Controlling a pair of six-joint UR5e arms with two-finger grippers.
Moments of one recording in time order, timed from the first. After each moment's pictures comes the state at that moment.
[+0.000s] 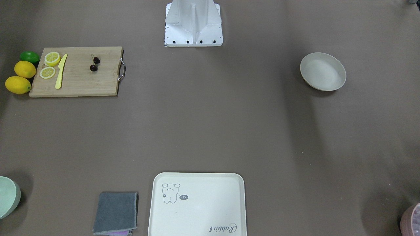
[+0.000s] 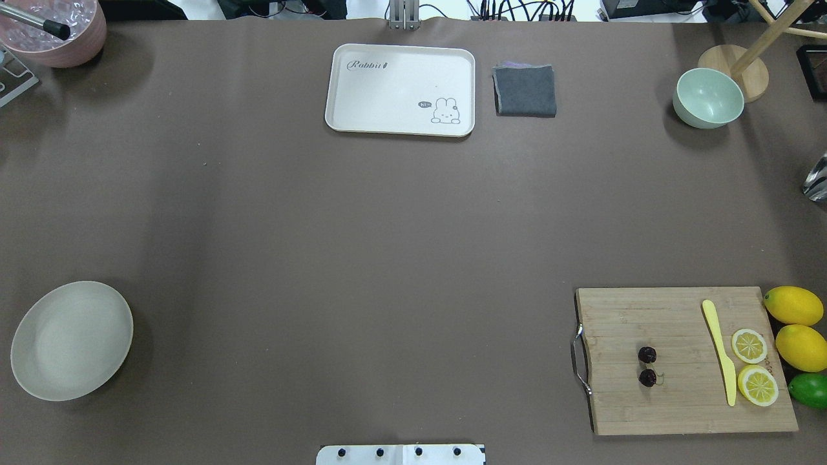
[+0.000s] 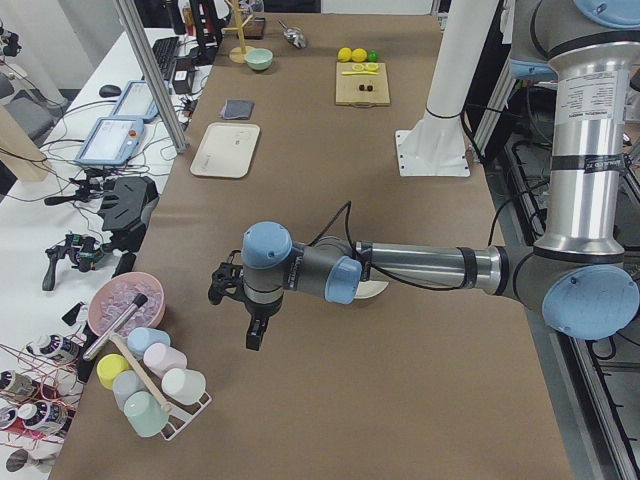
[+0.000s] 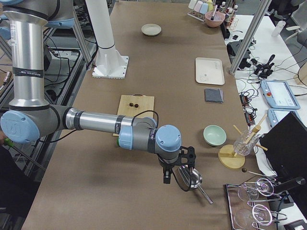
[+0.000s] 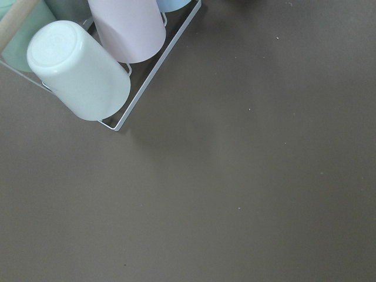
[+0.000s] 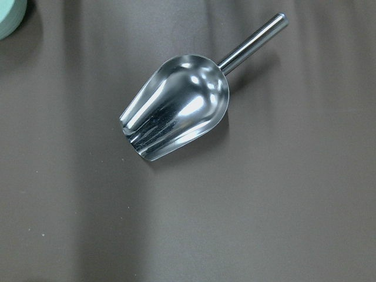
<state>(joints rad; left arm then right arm) -1.55 -1.55 -1.64 -1.79 -2.30 -0.04 1.71 -1.62 1.58 -1.56 2.35 -0.07</state>
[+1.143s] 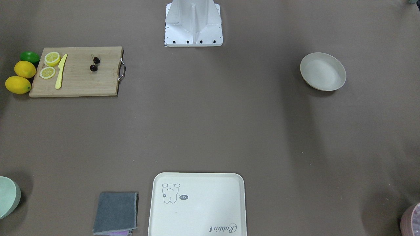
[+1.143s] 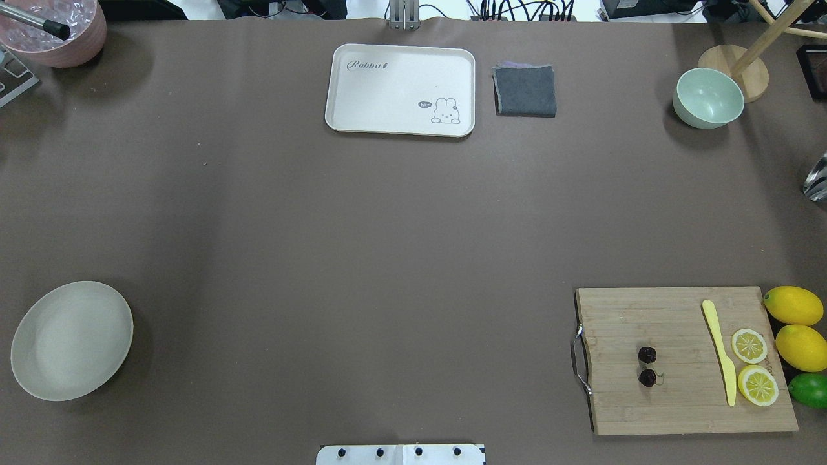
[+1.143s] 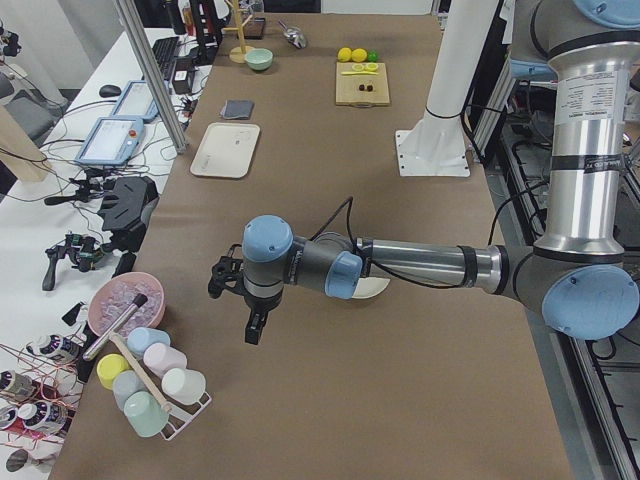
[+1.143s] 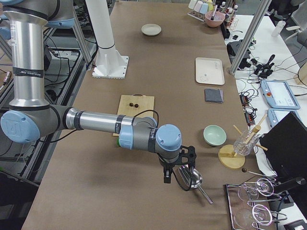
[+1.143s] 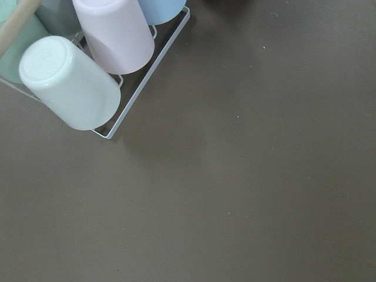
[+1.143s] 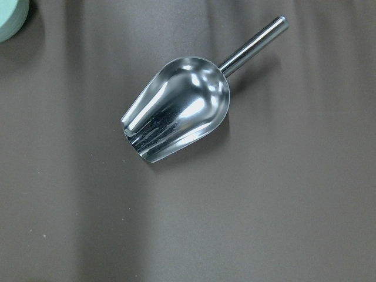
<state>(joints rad) -1.55 -1.54 -1.66 -1.78 -2.30 -0.04 1.71 -1.62 1.58 -1.56 2.35 -0.07</state>
